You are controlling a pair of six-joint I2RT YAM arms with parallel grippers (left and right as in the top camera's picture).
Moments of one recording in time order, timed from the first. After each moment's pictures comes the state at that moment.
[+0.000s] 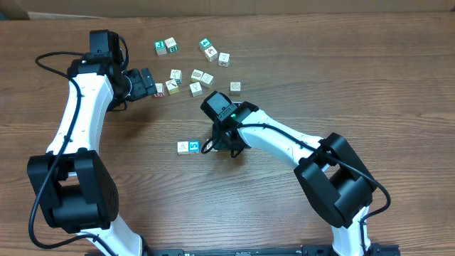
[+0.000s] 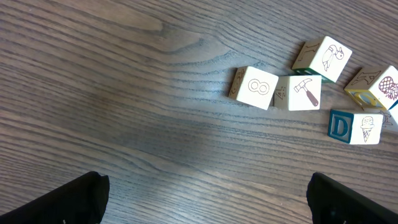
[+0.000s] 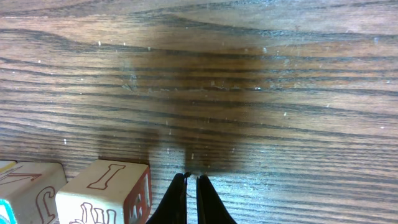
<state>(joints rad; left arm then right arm) 0.08 1.87 1.53 -0.89 0.02 -0.31 0.75 2.06 1.43 -0.74 0.02 0.75</state>
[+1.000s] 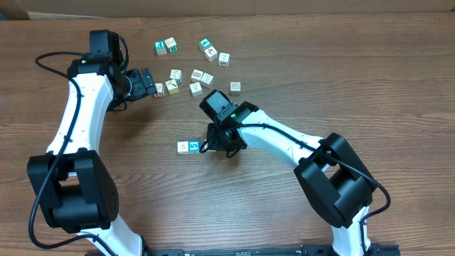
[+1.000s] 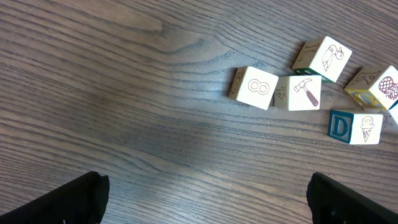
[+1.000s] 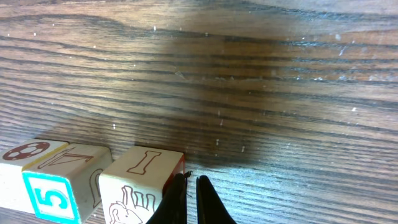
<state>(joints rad) 0.08 1.87 1.53 -0.89 0.02 -0.31 0.75 2.06 1.43 -0.69 -0.10 0.75</state>
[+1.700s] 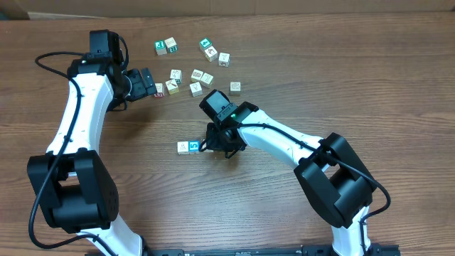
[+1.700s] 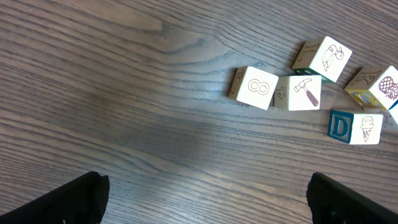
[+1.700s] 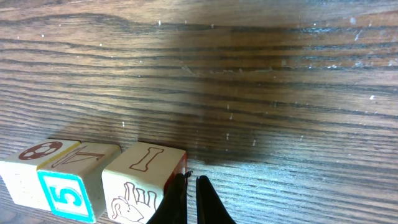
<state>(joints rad) 0.08 1.87 1.53 -0.89 0.02 -0.31 0.75 2.06 1.43 -0.69 -0.13 0.80</state>
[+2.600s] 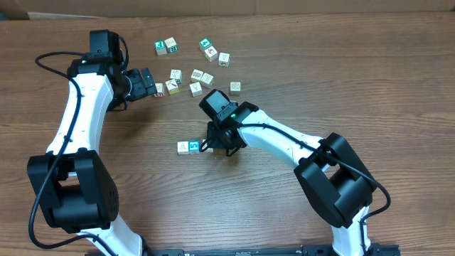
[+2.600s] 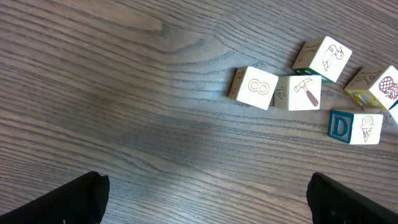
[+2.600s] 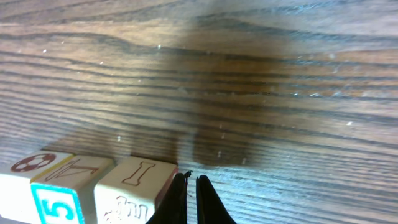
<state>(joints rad) 0.08 1.87 1.53 -0.89 0.02 -0.31 0.75 2.06 1.43 -0.67 -0.08 0.76</state>
